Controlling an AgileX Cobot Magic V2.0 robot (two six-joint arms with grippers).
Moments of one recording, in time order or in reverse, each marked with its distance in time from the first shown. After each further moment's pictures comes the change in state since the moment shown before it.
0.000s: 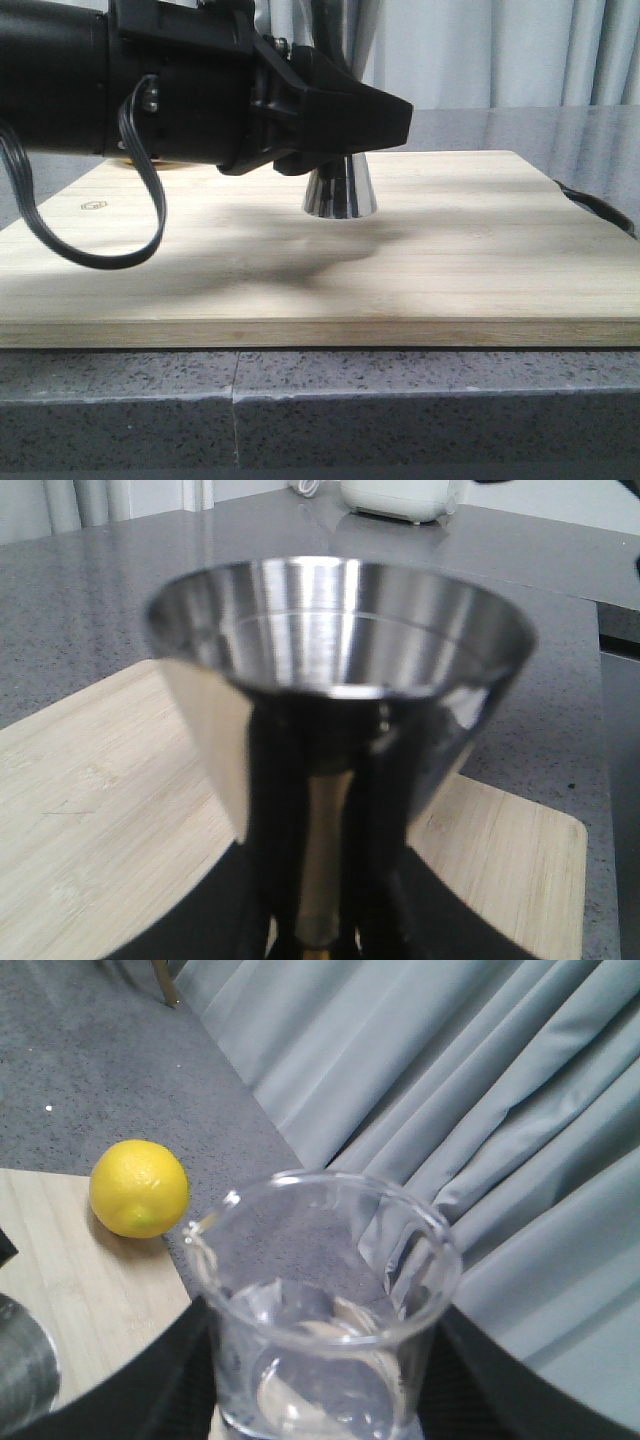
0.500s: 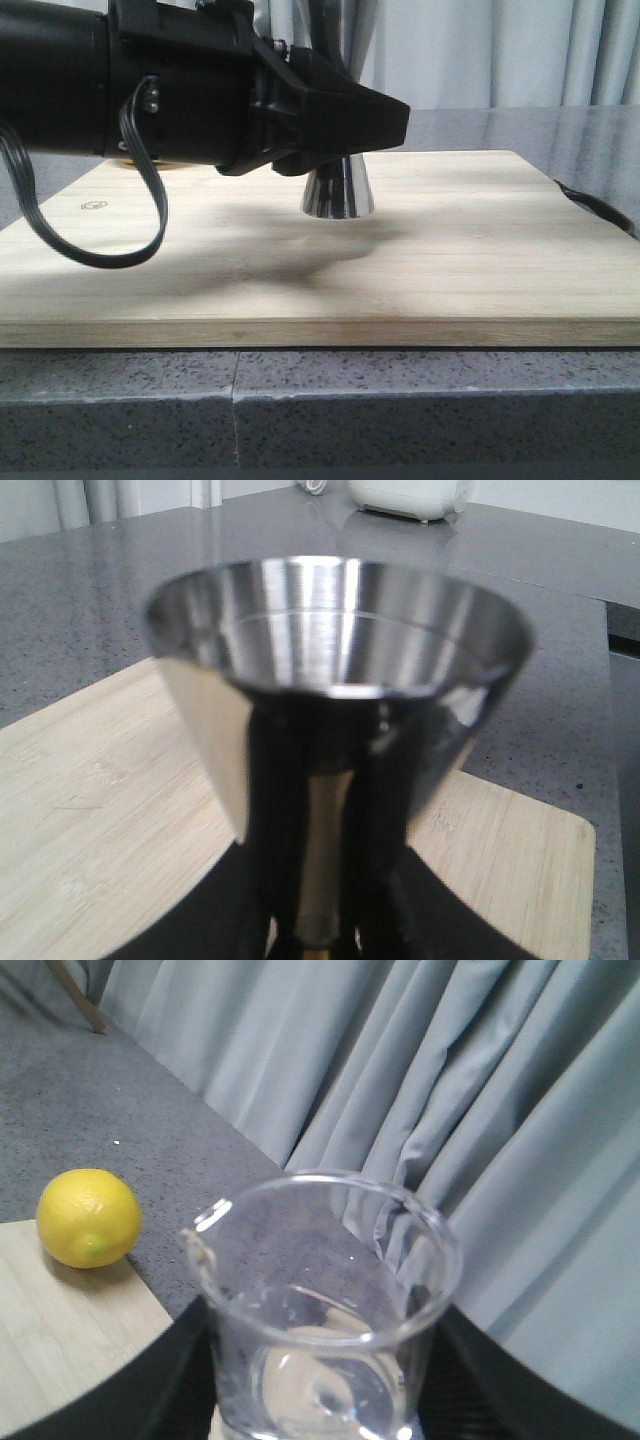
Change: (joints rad) left arm 0.000 0.000 -0.002 -0.011 0.007 0.003; right arm -0.037 0.010 0.014 0.228 -0.014 0.004
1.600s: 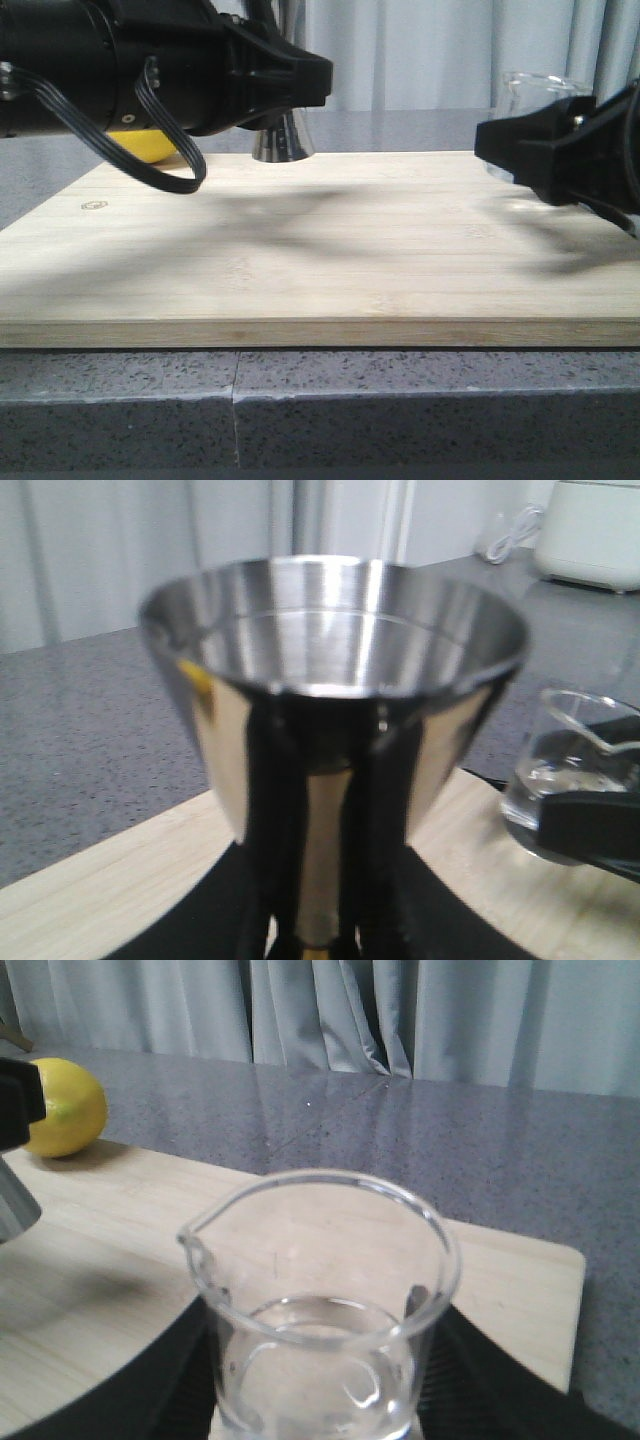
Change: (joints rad) left arm 0.000 0.010 -0.003 -0.447 -0.006 0.334; right arm -0.089 0.262 0.518 0.452 -0.719 0.001
